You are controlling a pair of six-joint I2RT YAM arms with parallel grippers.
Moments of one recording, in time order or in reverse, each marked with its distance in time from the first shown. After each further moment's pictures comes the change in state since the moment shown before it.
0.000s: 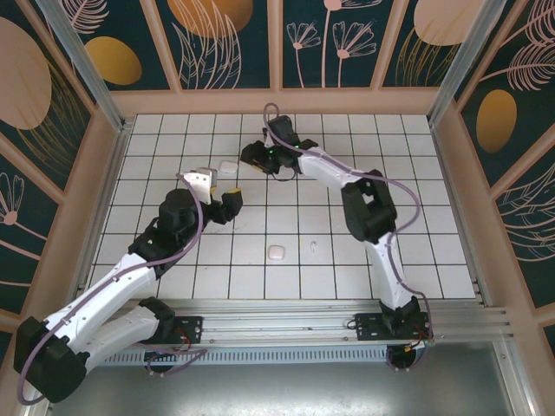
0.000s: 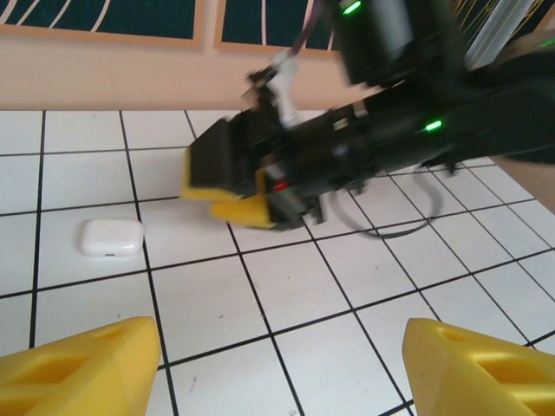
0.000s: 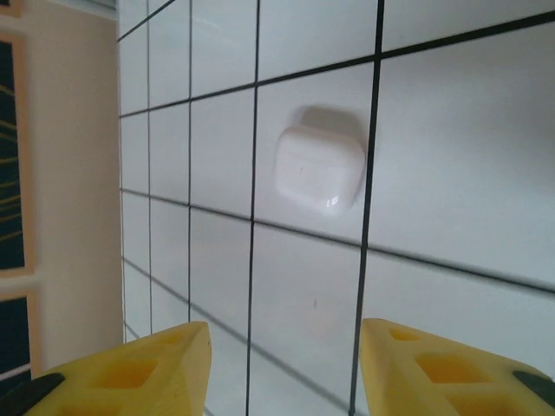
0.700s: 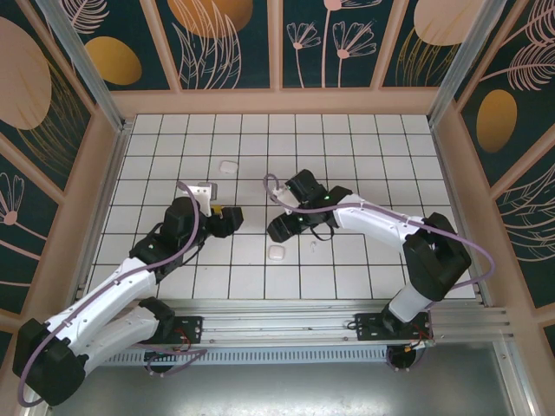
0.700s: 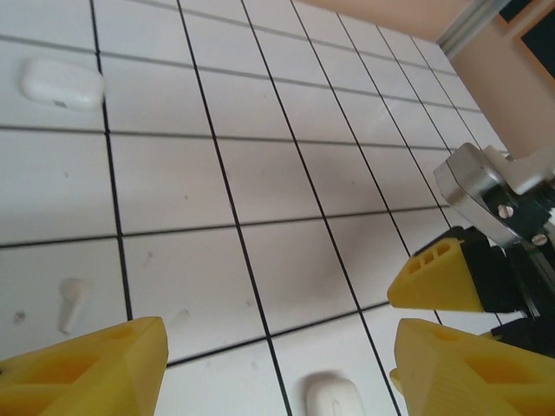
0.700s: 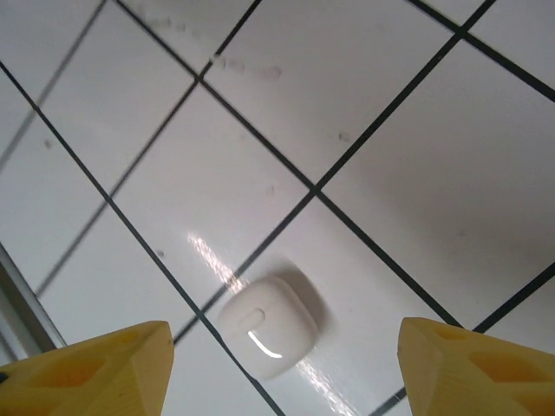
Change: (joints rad) left arm 0.000 -0.016 -0.069 -0.127 0.126 -0.237; right arm 0.179 -0.619 -0.733 -0.220 0.135 -0.760
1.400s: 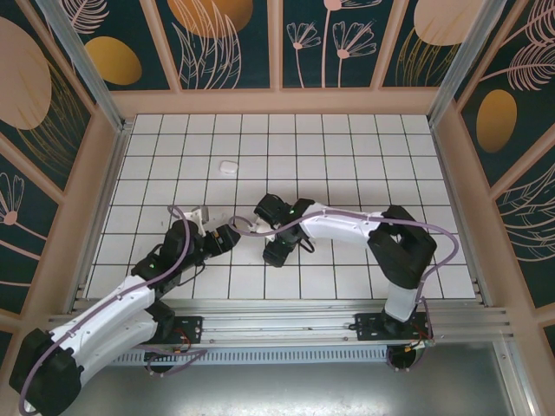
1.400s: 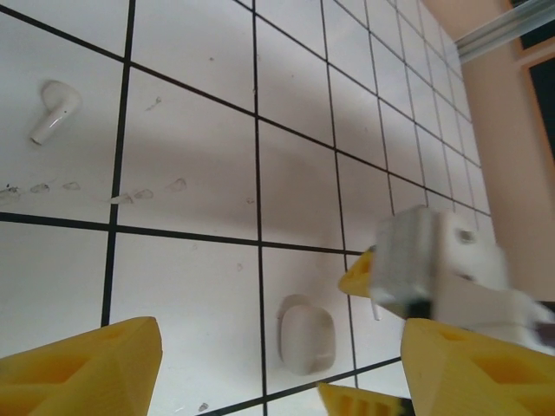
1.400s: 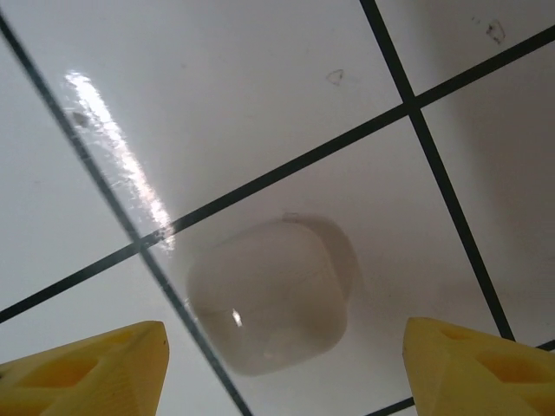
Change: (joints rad) left arm 0.000 -0.127 -0.247 0.088 0.072 -0.367; right arm 0.181 0.218 0.115 -0.167 0.241 -0.236
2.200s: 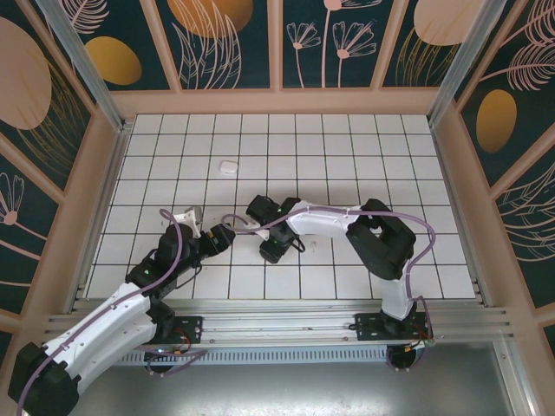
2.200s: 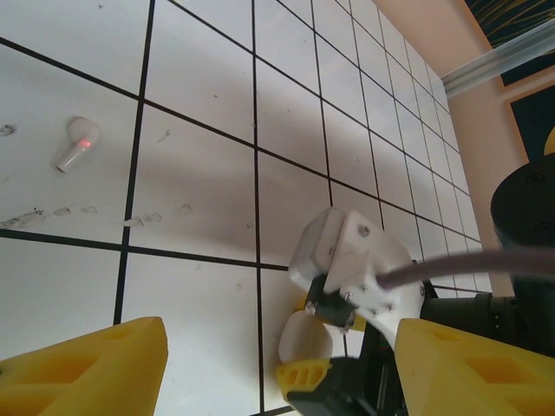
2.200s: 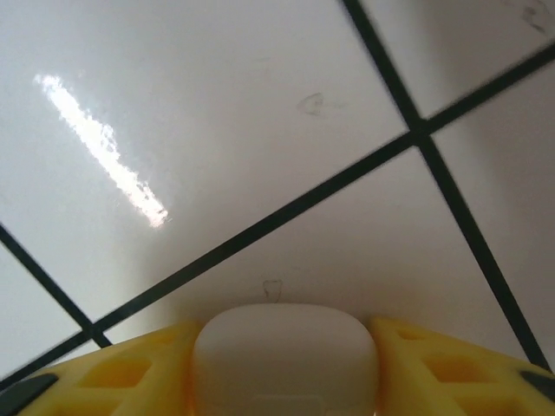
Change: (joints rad) left arm 0.000 -0.083 -0.019 -0.020 -0.065 -0.001; right arm -0.003 0.122 0.080 -0.019 0.015 0.128
